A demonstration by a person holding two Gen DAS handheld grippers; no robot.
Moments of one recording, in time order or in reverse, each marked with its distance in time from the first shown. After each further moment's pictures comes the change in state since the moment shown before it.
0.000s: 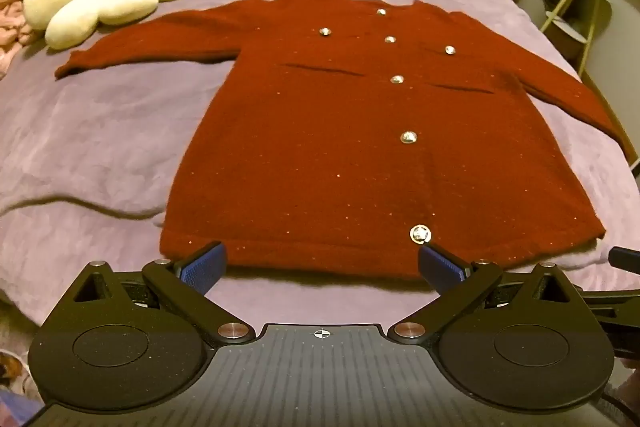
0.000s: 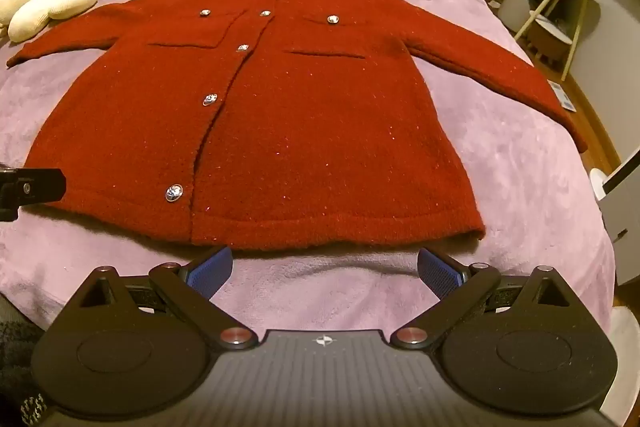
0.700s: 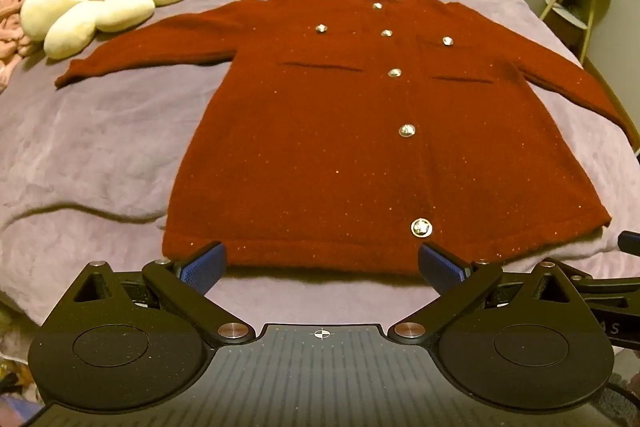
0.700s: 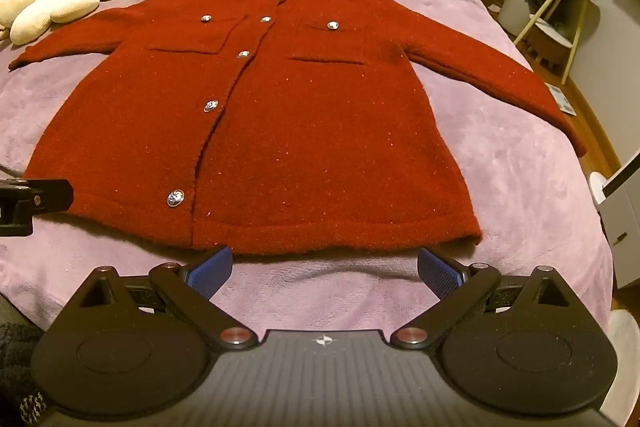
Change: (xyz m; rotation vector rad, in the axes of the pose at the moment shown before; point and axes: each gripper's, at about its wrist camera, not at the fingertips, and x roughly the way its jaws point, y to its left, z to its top) left arm 0.003 0.002 -0.006 0.042 0.006 0.032; right arm -0.005 -0.002 0.003 -0.002 -0.010 0.005
